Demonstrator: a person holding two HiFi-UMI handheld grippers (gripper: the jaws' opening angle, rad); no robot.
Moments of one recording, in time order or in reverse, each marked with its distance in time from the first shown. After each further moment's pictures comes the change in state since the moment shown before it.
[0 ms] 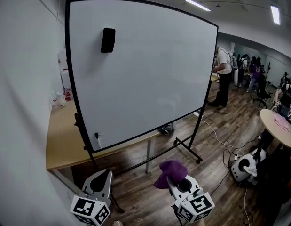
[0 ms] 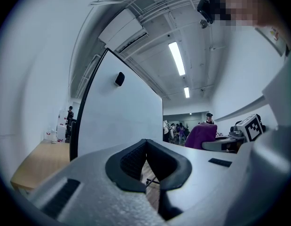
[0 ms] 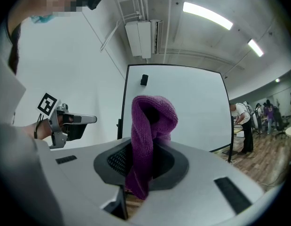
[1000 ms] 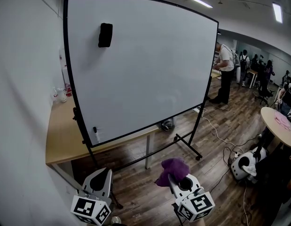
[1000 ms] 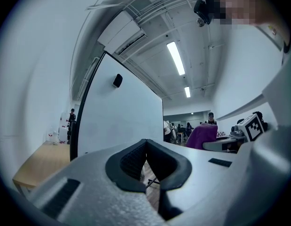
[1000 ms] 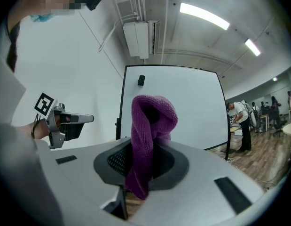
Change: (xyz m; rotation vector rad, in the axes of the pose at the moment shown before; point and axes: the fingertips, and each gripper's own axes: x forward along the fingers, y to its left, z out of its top) left arm -0.007 -0.026 -0.004 0.022 -0.012 0.026; right arm -0.025 -0.015 -0.009 0.017 0.002 -0.020
